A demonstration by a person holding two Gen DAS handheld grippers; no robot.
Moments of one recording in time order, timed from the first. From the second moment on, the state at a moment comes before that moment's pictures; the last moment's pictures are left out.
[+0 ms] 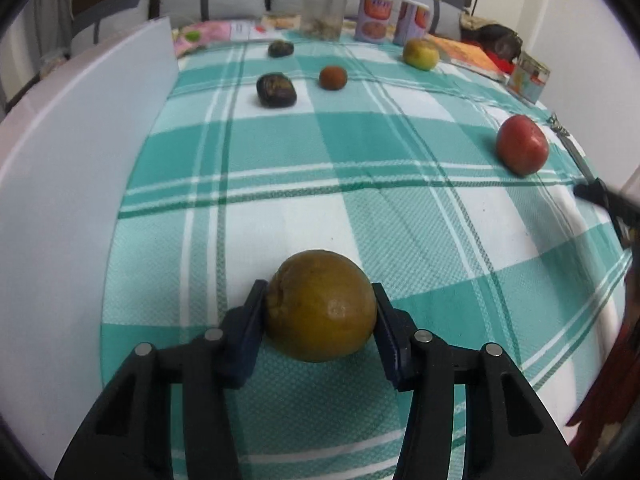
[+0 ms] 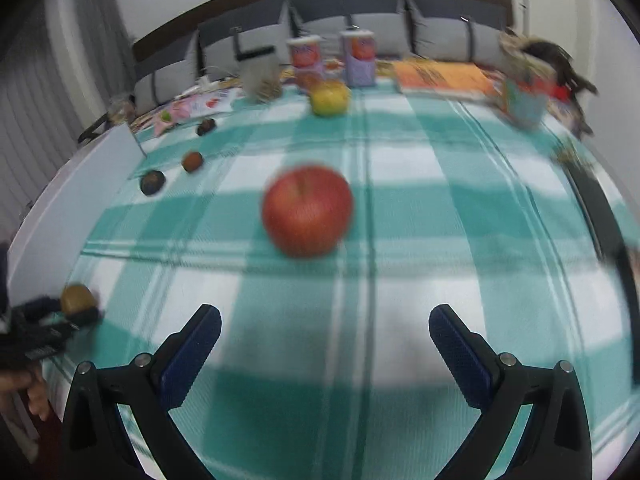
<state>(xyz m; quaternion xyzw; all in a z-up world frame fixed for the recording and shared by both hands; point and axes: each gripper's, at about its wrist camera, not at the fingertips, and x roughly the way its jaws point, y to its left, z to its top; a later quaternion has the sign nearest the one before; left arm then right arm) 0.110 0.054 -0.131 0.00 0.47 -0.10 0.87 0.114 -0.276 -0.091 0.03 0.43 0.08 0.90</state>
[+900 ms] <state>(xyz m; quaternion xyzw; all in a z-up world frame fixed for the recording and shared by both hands) 0.053 0.131 0.003 -0.18 0.43 -0.13 0.88 0.146 -0.210 -0.042 0.09 0.49 0.24 0.83</state>
